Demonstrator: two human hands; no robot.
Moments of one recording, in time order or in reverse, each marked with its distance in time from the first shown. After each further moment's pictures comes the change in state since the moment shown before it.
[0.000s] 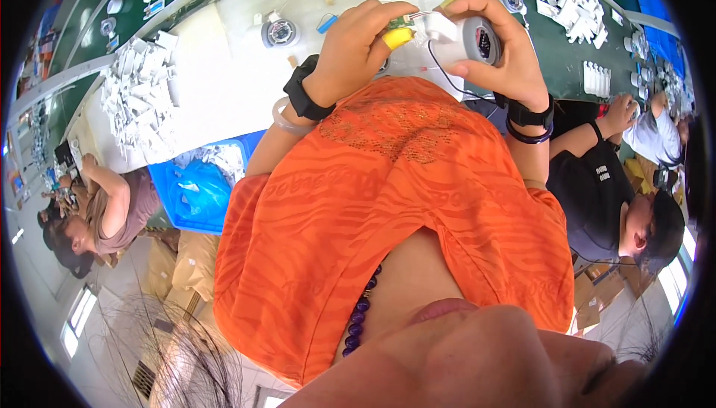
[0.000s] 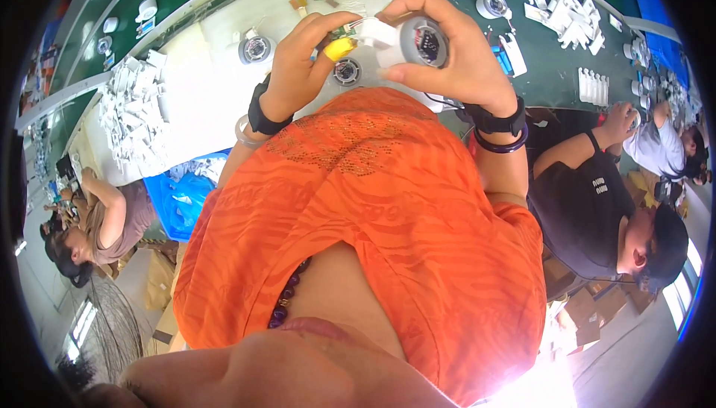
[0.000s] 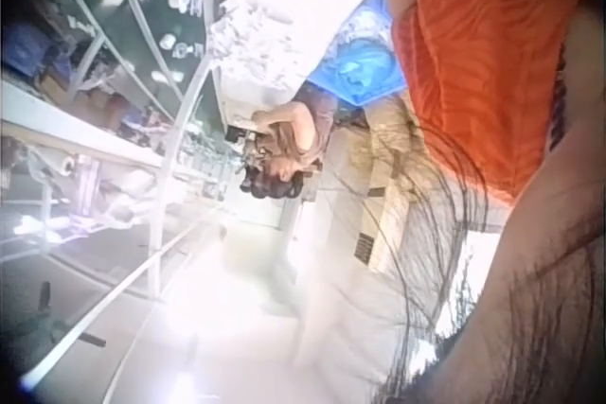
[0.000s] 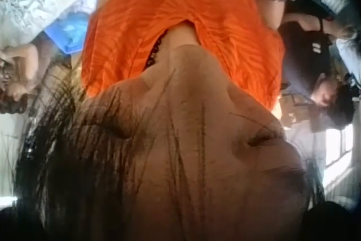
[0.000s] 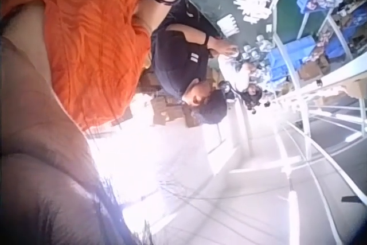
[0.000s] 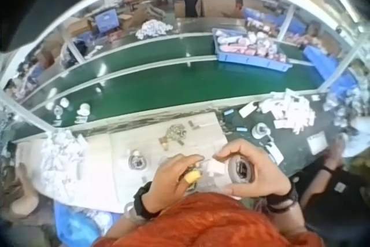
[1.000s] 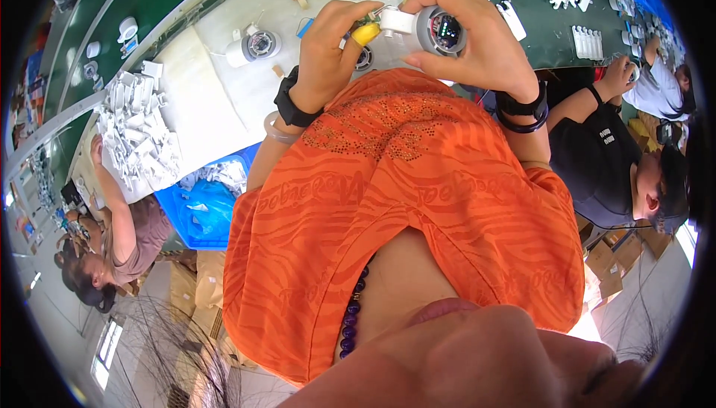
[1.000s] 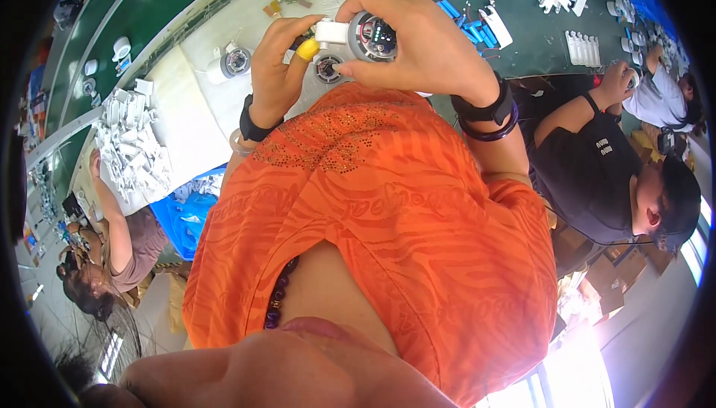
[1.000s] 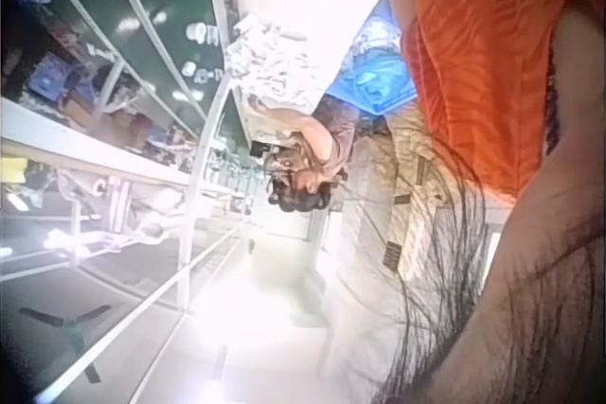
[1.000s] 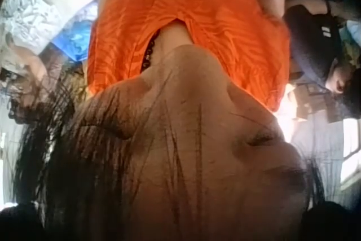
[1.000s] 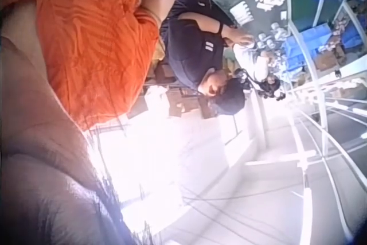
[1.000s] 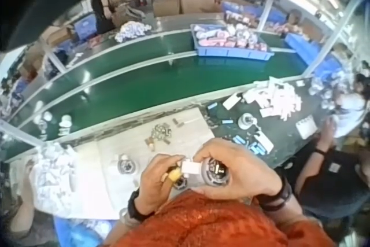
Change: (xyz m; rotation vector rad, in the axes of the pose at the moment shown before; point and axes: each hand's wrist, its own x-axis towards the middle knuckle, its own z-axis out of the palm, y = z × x) left_hand -0.002 -0.008 0.007 -0.026 0.100 0.072; right_hand 0.003 -0.018 0.014 -0.508 0.013 -0.171
